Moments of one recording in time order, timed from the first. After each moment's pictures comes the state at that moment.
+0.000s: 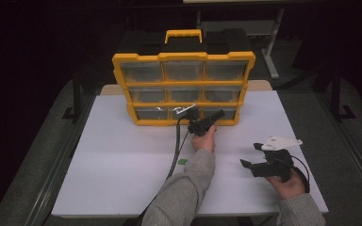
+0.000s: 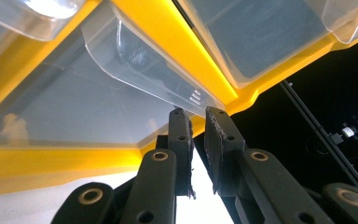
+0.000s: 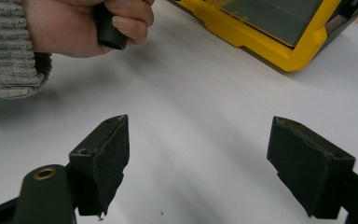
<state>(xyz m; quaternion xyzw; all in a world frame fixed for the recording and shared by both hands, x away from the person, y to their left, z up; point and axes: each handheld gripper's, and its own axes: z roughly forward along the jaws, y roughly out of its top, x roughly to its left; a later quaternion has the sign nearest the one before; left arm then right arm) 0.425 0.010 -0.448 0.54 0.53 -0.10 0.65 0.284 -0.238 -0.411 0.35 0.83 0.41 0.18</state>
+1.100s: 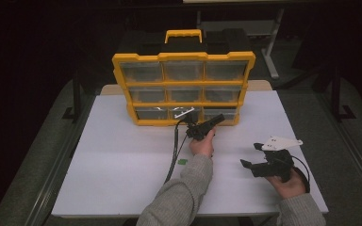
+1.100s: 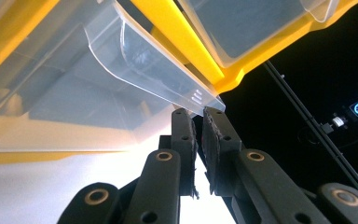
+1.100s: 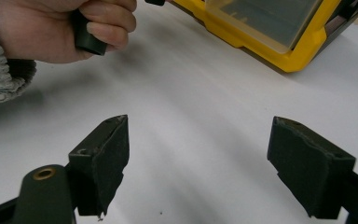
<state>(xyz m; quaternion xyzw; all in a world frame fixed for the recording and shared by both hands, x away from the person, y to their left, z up) 0.409 0.016 -0.449 0.54 0.51 -0.11 0.66 0.284 -0.238 -0.412 0.35 0.83 0.41 0.18</state>
